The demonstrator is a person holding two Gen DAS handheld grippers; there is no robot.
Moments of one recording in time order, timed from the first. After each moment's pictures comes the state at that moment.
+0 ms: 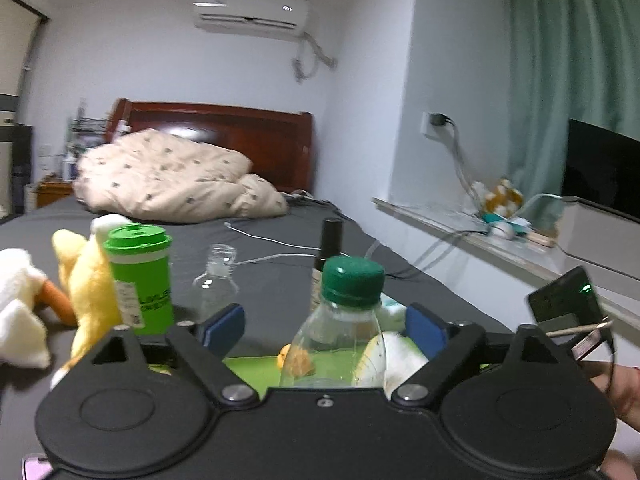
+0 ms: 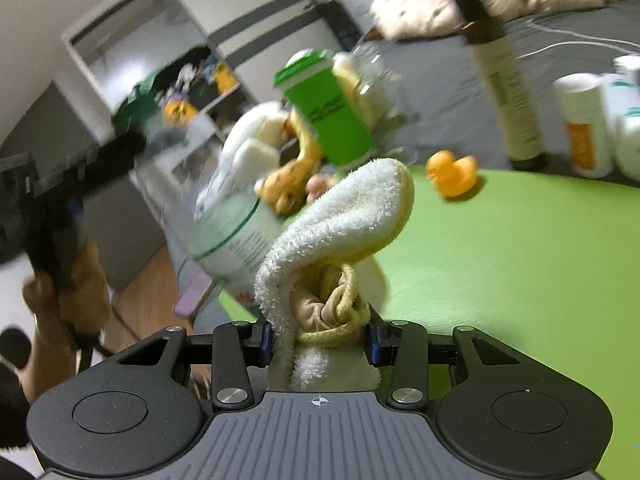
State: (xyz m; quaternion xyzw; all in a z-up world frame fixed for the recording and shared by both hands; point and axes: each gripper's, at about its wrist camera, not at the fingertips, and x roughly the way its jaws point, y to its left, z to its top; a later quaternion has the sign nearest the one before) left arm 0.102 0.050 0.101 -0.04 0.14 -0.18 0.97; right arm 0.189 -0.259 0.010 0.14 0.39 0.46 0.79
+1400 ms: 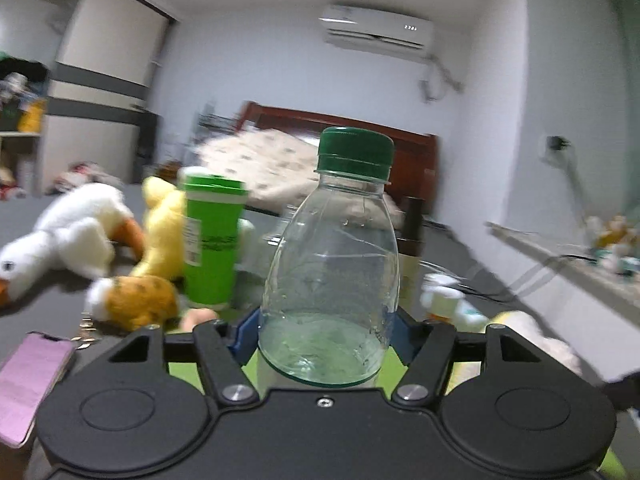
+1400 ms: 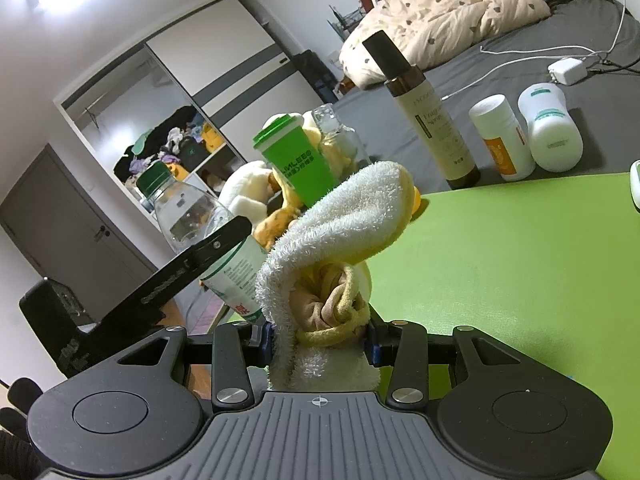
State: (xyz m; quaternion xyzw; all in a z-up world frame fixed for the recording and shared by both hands) left arm 0.093 -0.011 0.047 -0.10 0.13 -0.02 0.99; right arm 0.149 -0.327 0.029 0.20 0.36 0.43 0.80
